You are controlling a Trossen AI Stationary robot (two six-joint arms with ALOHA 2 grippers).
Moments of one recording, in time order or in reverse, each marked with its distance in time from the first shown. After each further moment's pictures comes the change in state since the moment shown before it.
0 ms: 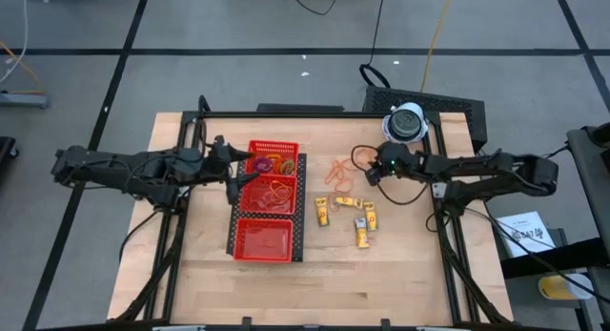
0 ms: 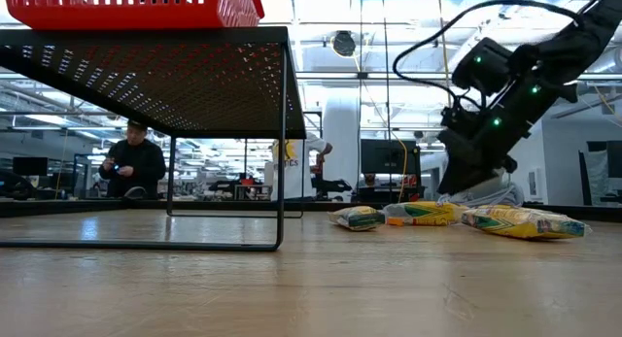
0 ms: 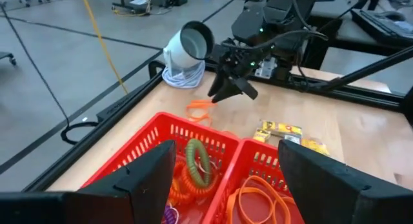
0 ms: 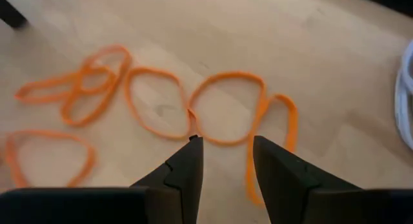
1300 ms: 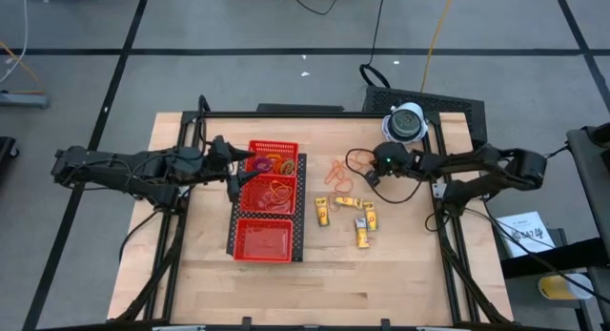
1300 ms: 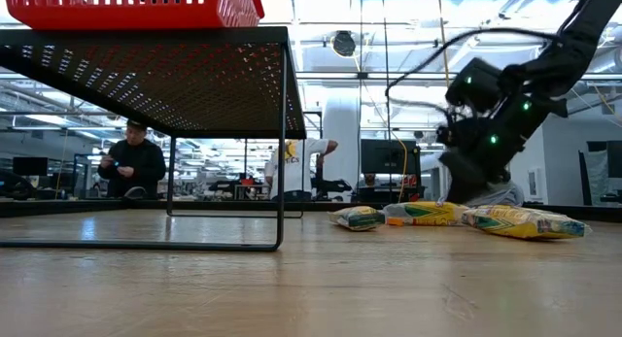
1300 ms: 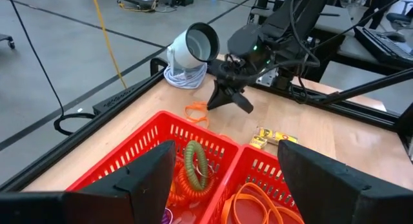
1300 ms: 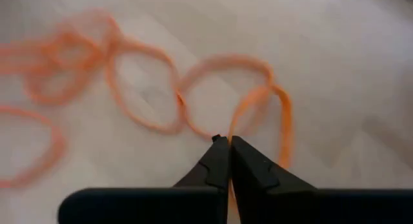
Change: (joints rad) left arm 0.011 0.004 0.000 0.011 0.000 -0.082; right arm -0.054 0.116 -0.006 0.090 -0.071 -0.122
